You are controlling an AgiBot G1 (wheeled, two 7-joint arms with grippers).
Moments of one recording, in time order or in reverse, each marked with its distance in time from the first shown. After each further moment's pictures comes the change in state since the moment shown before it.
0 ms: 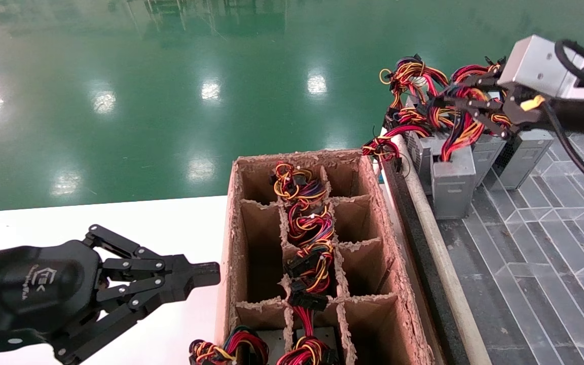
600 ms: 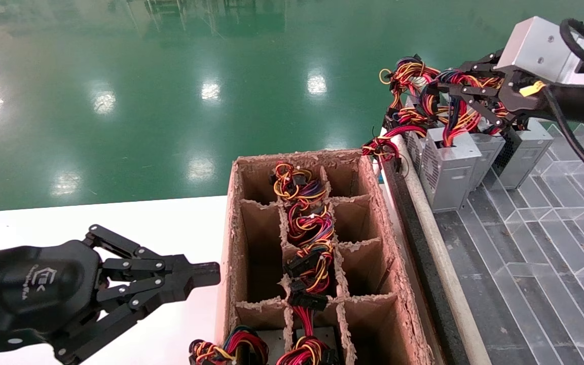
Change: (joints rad) left arm 0.000 0.000 0.000 0.000 0.000 0.000 0.000; right arm -0.010 -0.009 0.005 0.027 0.005 0.018 0.028
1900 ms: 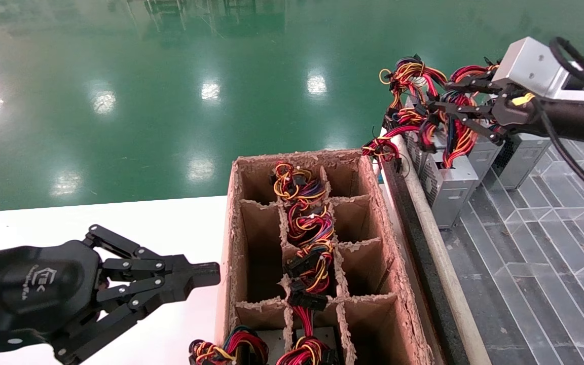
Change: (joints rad) left arm 0.000 0.000 0.000 0.000 0.000 0.000 0.000; right arm -0.029 -0.032 0.021 -0.140 0.076 0.012 -0.061
